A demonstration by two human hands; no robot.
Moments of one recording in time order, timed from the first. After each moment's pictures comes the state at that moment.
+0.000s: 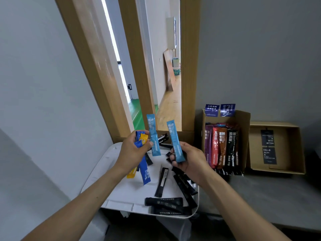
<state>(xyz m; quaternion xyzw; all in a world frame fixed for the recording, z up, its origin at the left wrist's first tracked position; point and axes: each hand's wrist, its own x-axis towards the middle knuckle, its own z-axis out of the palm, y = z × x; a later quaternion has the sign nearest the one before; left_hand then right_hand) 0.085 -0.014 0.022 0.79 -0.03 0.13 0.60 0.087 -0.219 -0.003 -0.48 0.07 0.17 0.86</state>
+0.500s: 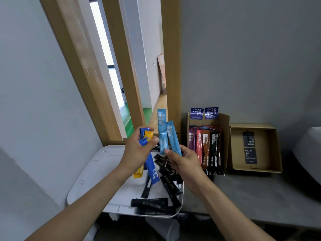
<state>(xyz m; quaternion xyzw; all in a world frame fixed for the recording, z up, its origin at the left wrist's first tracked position) 0.075 -0.077 0.043 0.77 -0.07 0.14 0.62 0.056 -0.250 0.003 -0.59 -0.01 0.05 0.80</state>
